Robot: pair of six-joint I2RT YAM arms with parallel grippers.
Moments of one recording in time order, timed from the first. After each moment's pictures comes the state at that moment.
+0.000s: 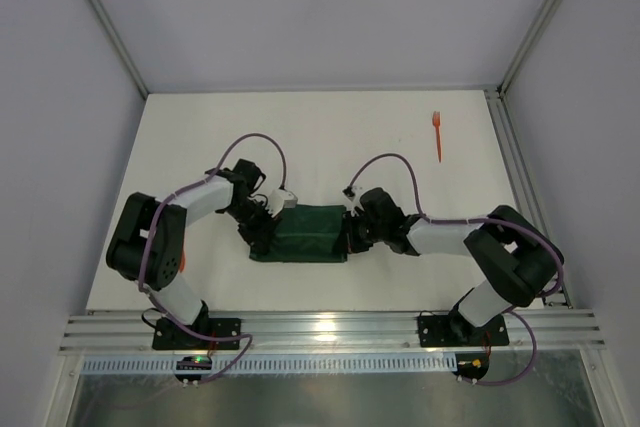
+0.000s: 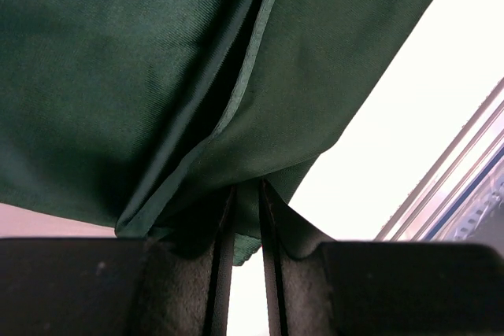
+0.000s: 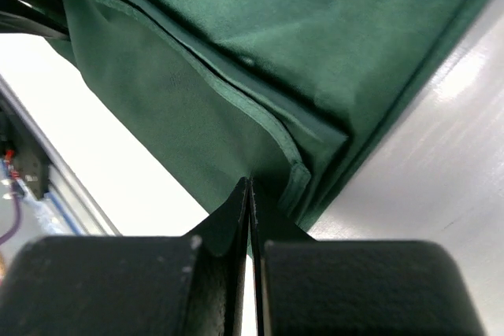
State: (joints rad) left arm -0.36 1.67 0.93 -0.79 0.51 0.56; right arm 0.70 1.56 0.57 0.22 -0.38 0.57
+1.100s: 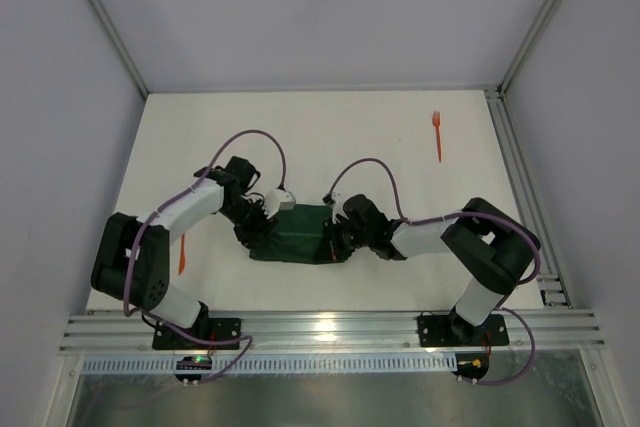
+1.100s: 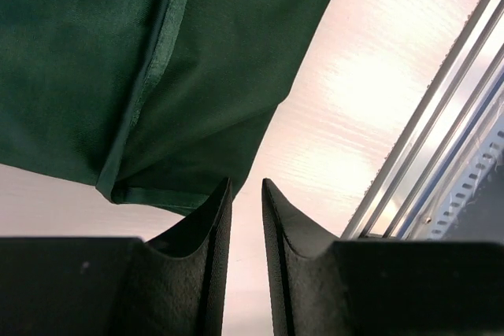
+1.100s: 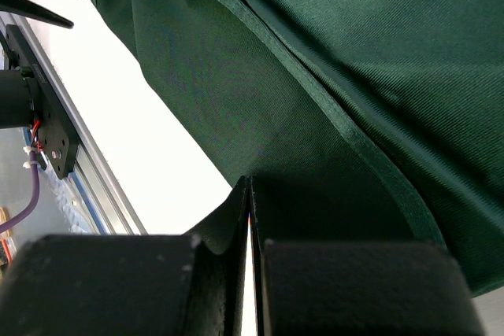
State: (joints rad) left arm -0.36 1.53 0.94 -0.90 0.54 0.67; right arm 0.82 1.68 0.62 0.36 -0.41 0.58
